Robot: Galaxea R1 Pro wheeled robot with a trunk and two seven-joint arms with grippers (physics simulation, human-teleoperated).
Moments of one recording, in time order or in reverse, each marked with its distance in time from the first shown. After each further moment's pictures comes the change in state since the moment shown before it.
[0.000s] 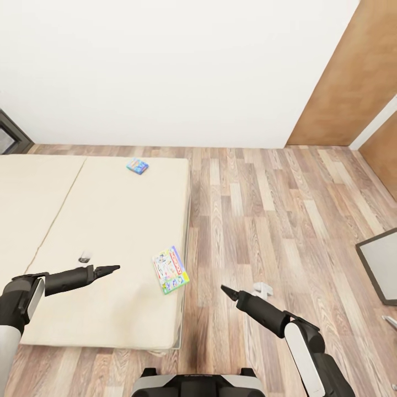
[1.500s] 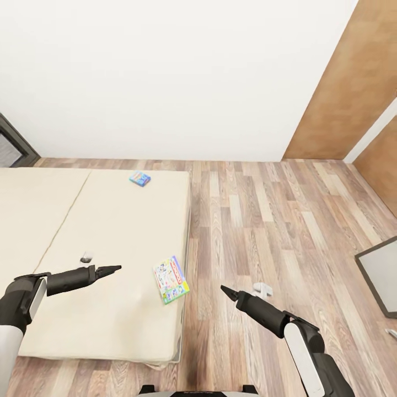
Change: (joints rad) left arm 0.000 -0.009 -0.002 0.000 -0.001 0.000 0.000; right arm 0.000 0.001 0.001 0.001 0.002 0.000 0.000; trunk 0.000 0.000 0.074
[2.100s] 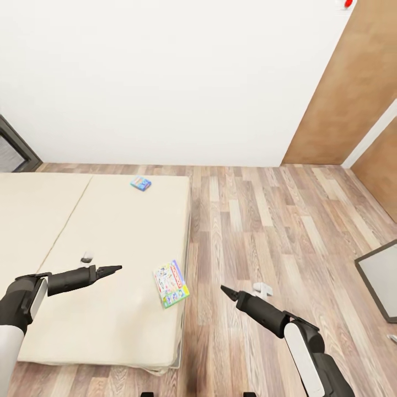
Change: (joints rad) left arm 0.000 -0.003 0.000 0.000 0.000 -0.001 0.000; right arm 0.000 0.000 0.000 0.000 0.000 0.000 0.000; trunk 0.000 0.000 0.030
